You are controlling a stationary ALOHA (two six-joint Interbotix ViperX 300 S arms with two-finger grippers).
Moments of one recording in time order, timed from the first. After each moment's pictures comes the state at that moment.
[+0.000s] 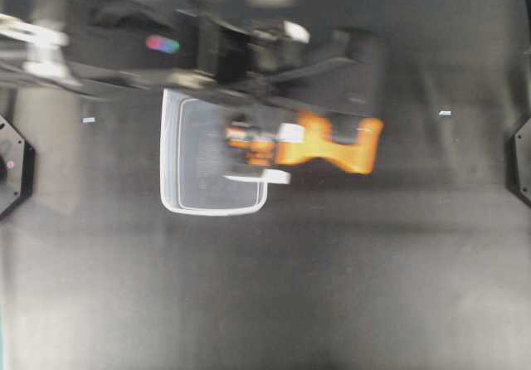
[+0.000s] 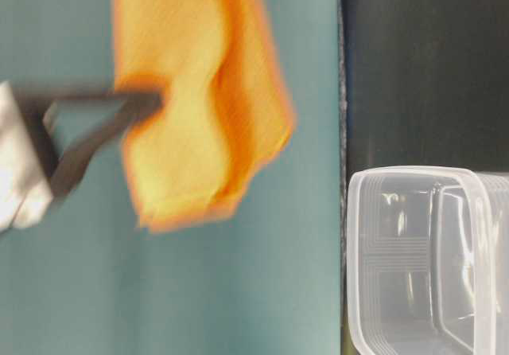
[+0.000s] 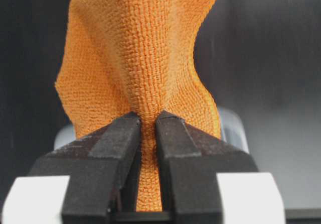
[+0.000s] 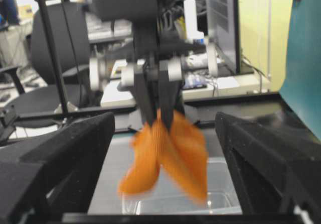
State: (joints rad) left arm 0.00 0.12 -0.19 0.04 1.18 0.12; right arm -0.04 -1.37 1.19 0.01 0.07 0.06
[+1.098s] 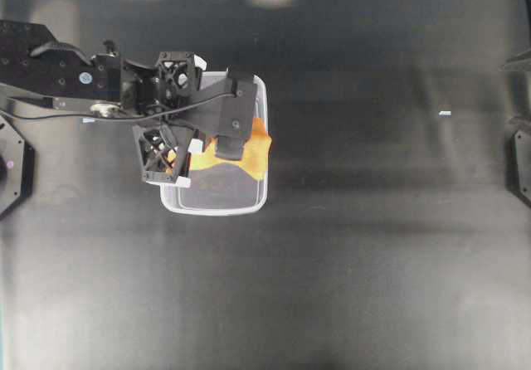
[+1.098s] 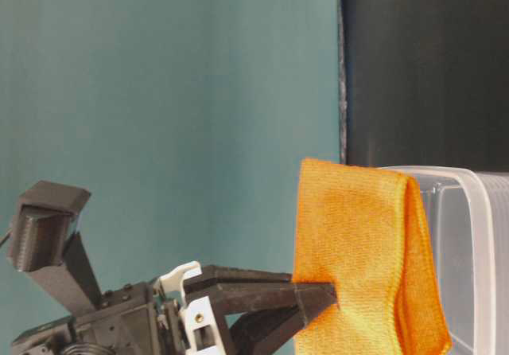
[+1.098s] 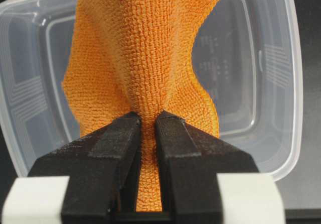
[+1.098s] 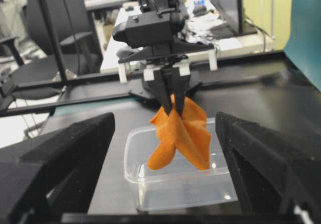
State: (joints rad) left arm 0.04 -0.07 0.42 0.04 0.81 0.18; right arm -0.04 -1.36 1.25 0.01 0.09 0.10
